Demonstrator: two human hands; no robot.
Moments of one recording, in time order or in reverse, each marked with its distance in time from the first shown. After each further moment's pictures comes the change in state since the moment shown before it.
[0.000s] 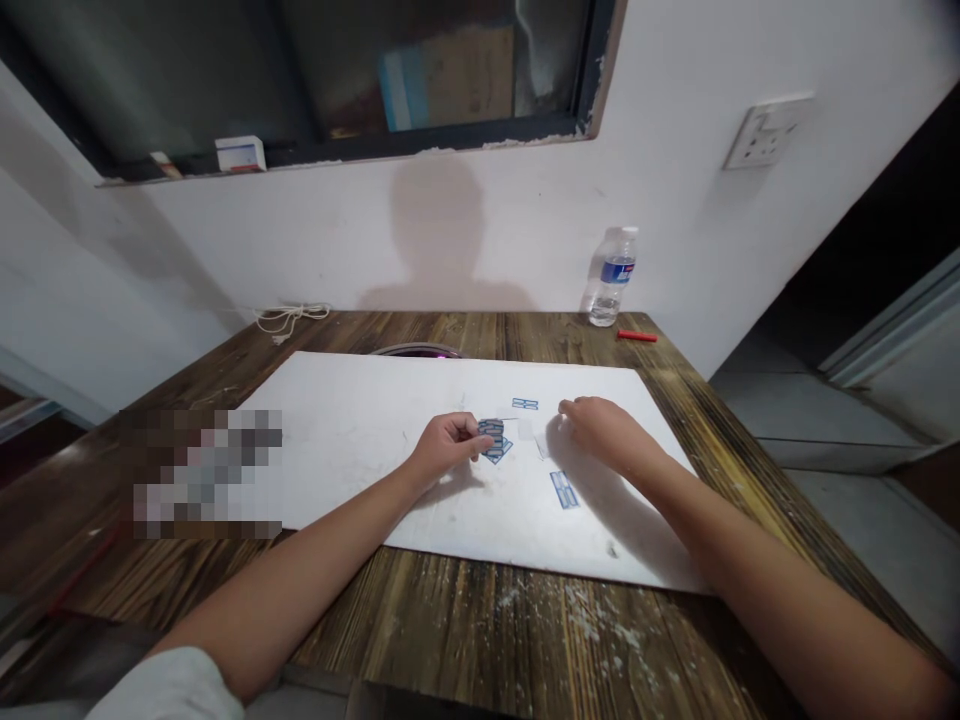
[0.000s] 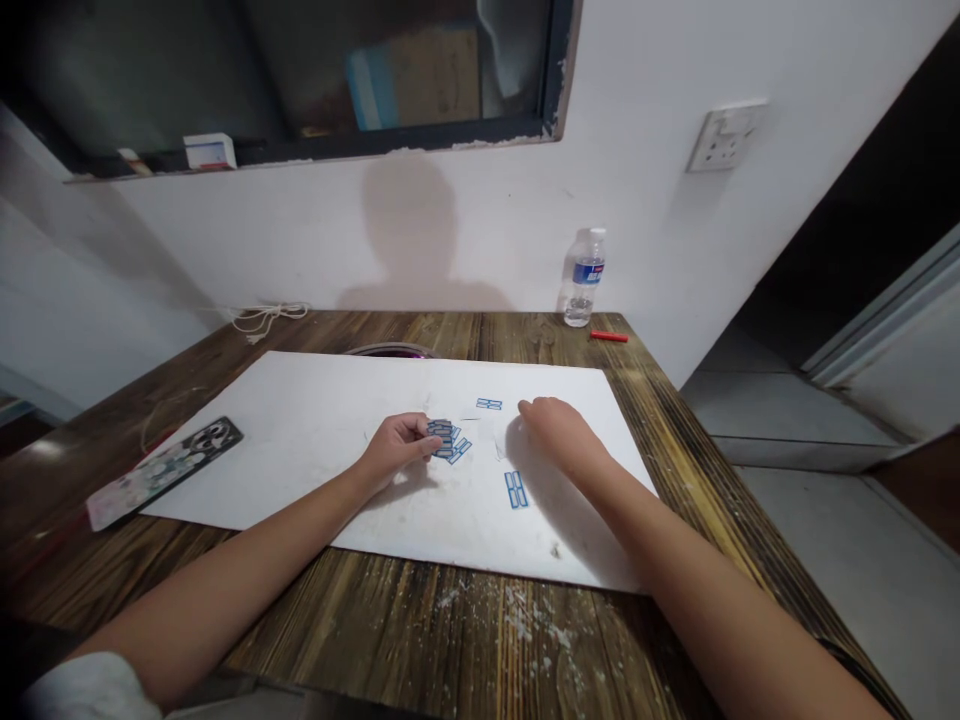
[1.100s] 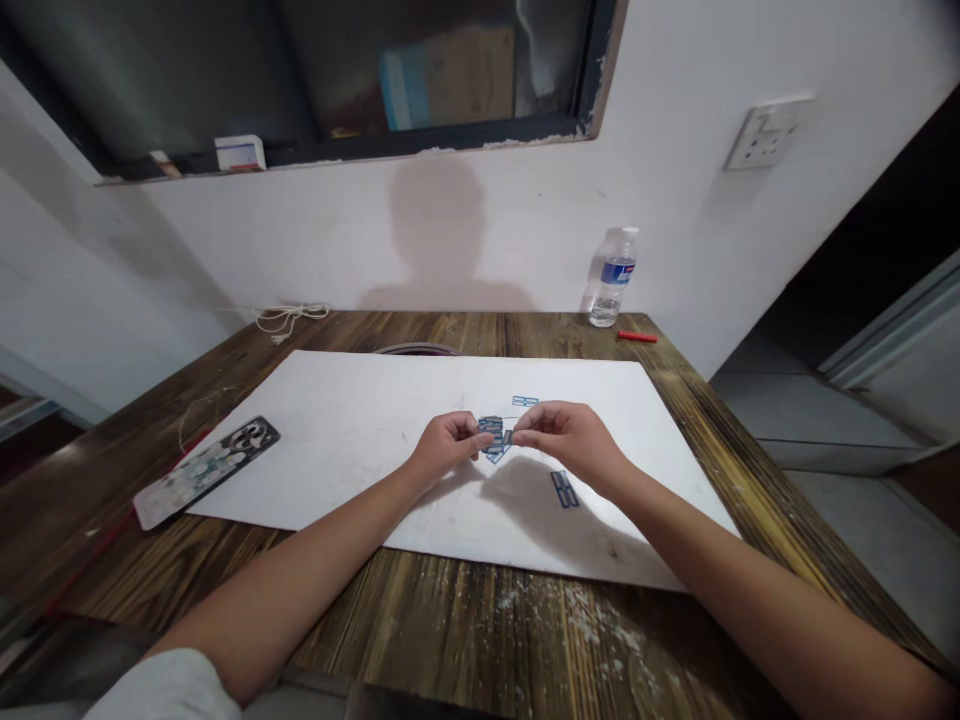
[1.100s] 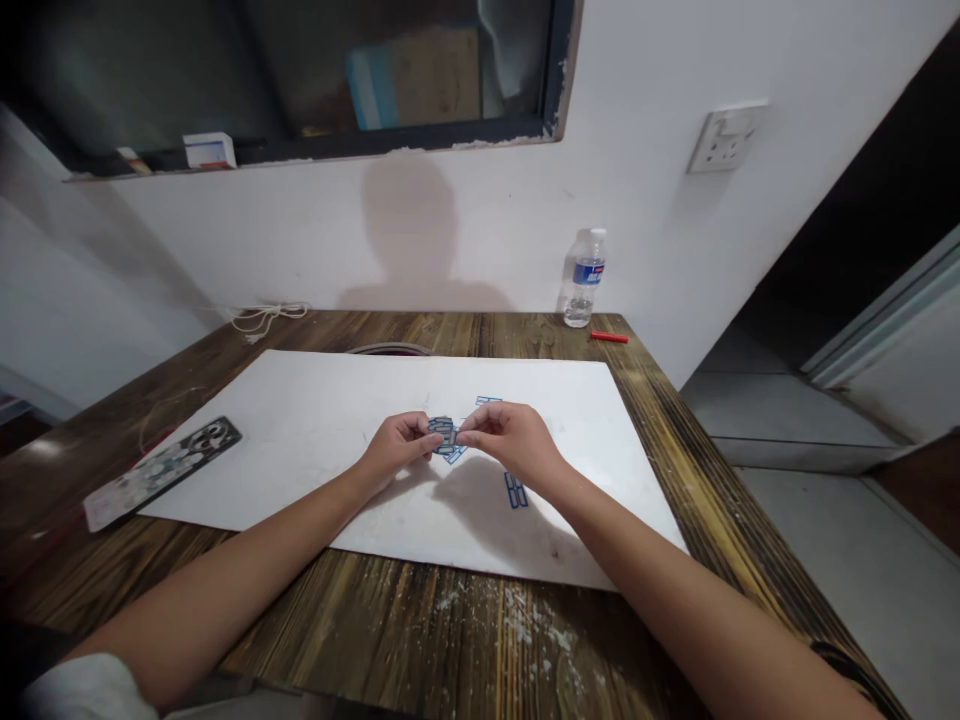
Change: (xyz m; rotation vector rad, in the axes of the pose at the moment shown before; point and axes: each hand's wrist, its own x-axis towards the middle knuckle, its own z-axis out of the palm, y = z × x) left_hand 0.001 0.002 0.001 0.039 0.004 0.013; right_hand -0.020 -0.070 -0.042 1.332 0.114 0.001
